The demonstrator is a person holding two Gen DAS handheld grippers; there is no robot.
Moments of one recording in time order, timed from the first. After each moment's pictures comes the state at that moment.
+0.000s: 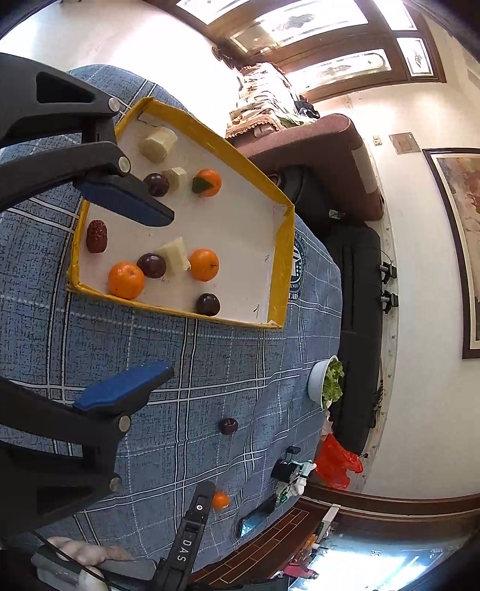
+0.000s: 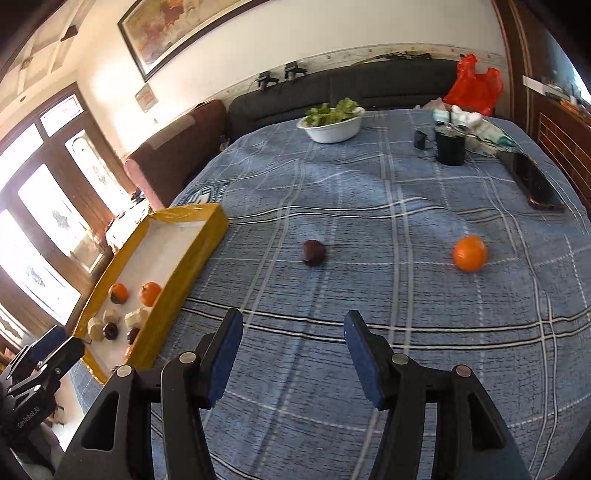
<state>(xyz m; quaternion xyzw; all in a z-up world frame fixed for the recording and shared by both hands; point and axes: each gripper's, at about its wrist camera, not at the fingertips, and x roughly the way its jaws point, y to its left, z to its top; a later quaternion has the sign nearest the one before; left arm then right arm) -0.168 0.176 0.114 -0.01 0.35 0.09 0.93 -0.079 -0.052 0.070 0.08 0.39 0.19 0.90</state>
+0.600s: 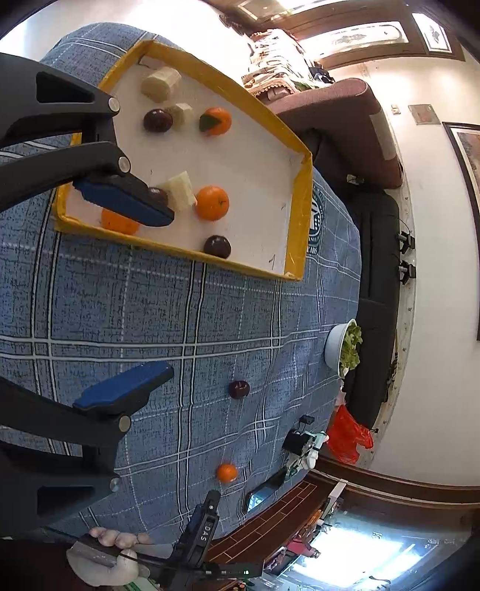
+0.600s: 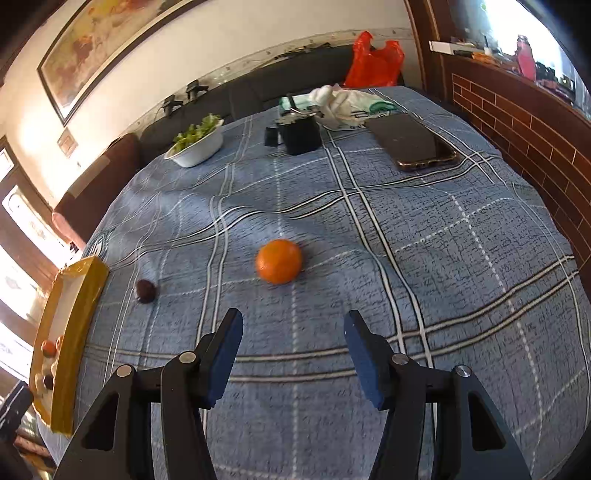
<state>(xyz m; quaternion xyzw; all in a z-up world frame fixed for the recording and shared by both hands) -0.134 0.154 0.096 -0.05 0.38 0.01 0.92 -0.037 -0.182 0.037 0.14 0.40 0.05 0.91</state>
